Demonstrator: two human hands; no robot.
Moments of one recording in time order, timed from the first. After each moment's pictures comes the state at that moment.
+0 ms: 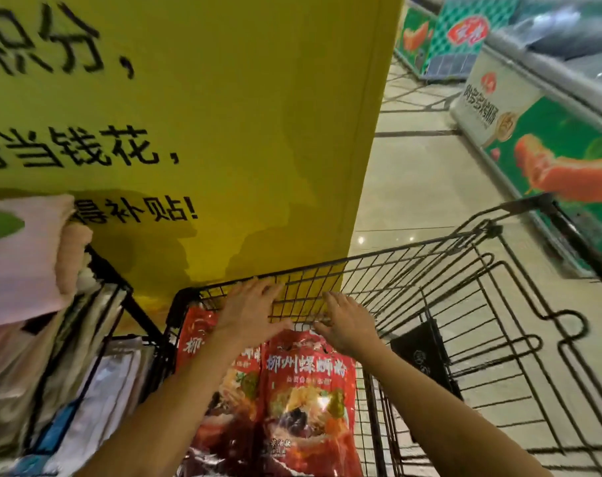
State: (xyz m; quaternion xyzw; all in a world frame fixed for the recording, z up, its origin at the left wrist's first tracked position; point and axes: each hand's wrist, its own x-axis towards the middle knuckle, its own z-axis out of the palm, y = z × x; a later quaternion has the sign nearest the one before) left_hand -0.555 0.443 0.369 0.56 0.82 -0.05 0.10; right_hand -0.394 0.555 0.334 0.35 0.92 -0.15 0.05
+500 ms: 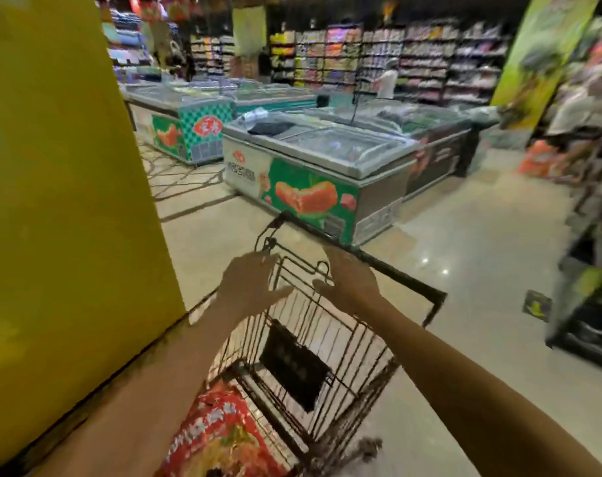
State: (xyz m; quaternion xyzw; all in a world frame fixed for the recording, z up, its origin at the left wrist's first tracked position) left_hand -0.365 0.512 0.517 0.81 0.58 0.09 -0.01; right_hand -0.170 0.493 0.516 0.66 0.74 0.01 -0.14
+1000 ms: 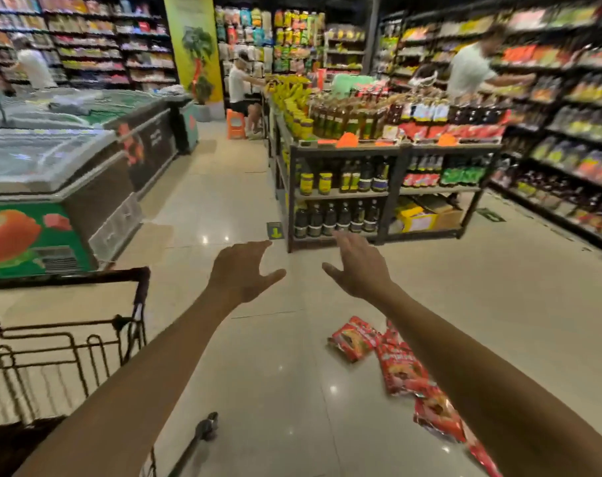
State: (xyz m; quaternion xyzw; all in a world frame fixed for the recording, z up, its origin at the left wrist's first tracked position) left_hand -0.005 0.298 0.541 0.98 0.18 0.11 0.06; right_hand 0.115 0.118 0.538 0.91 0.37 0.10 -0.12
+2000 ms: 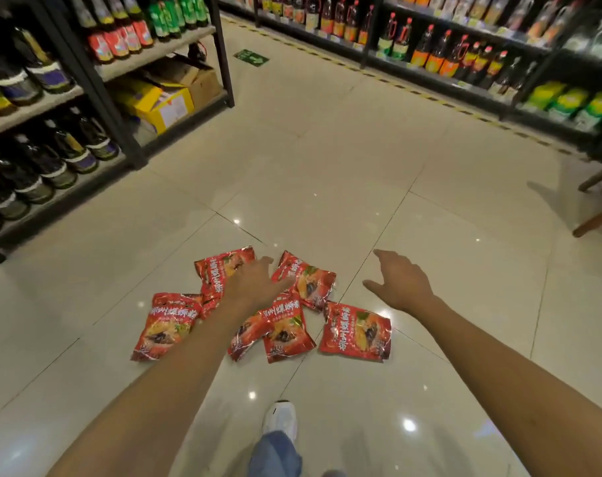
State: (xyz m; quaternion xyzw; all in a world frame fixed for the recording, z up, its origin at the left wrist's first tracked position) left_hand 0.534 -0.166 0.280 0.96 -0.10 -0.22 0.16; right_hand 0.462 -0.409 0.309 0.97 -0.13 -0.18 -0.08
